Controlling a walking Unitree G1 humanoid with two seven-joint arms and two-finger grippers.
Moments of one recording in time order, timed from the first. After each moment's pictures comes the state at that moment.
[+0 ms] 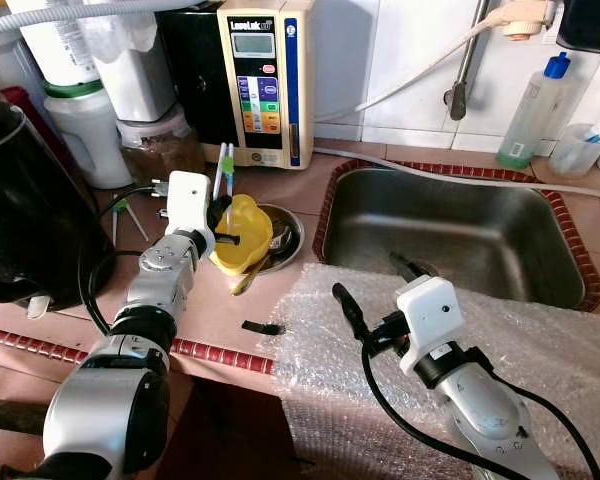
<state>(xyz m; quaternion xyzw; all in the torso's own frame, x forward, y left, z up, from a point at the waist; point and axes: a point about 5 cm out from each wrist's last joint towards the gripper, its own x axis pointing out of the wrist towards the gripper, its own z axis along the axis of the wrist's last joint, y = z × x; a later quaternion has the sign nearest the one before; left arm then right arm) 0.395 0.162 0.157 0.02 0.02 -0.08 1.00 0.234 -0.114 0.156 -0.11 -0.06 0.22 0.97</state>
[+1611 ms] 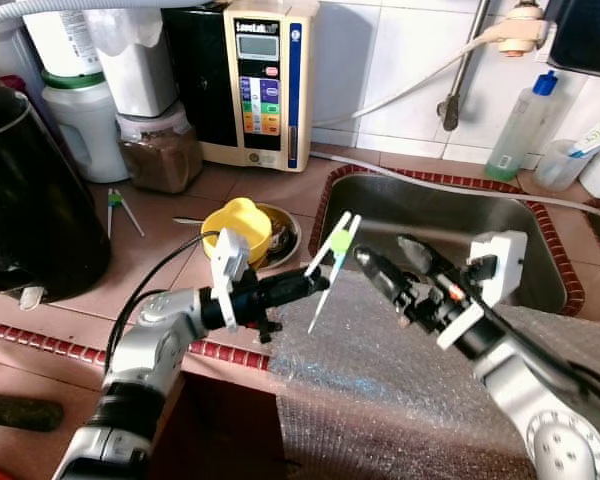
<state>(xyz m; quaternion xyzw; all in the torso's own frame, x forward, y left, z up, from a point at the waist) 0.307 0.113 0.133 -0.11 0.03 -0.60 0.79 0.250 -0.144 0.193 0.18 -0.02 0.31 0.93</state>
